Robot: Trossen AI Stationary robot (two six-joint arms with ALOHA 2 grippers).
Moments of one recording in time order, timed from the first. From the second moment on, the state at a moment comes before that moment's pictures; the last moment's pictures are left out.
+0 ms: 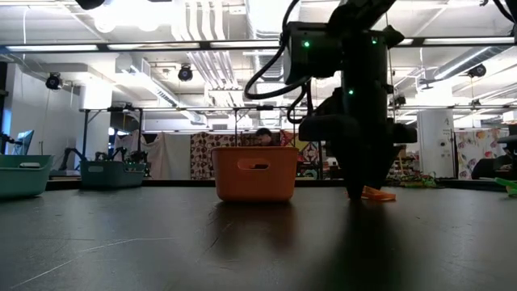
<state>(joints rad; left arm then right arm) -0.11 0.51 0.87 -0.50 0.05 -0.39 0.09 1.93 1.22 -0.83 0.07 1.01</state>
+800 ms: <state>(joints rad) -0.12 0.45 0.87 -0.52 0.14 -0.28 0.08 1.88 1.48 -1.09 0.22 0.94</state>
